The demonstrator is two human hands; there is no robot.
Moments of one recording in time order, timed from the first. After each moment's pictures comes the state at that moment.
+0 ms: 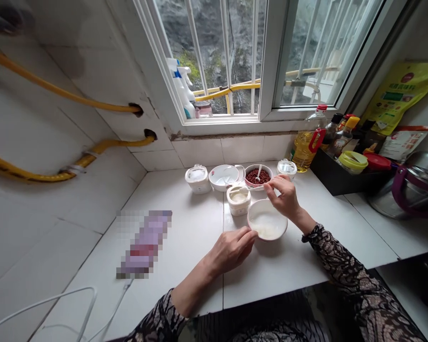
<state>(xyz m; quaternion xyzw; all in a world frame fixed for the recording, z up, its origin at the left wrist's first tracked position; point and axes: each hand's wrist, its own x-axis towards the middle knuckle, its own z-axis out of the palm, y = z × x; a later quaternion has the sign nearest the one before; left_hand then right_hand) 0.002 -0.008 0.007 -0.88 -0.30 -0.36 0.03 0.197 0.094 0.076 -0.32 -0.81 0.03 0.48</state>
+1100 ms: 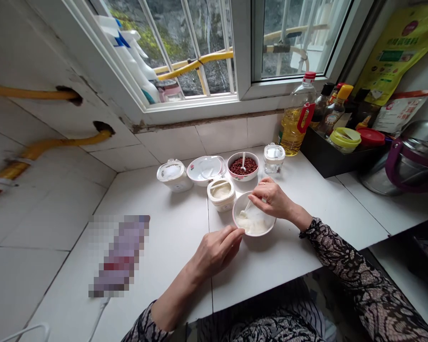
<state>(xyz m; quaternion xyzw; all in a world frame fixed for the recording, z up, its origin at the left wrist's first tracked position) -0.001 -0.013 0.009 -0.88 -0.31 -0.35 0.01 0.215 0.086 0.049 -0.29 -0.89 0.10 0.34</state>
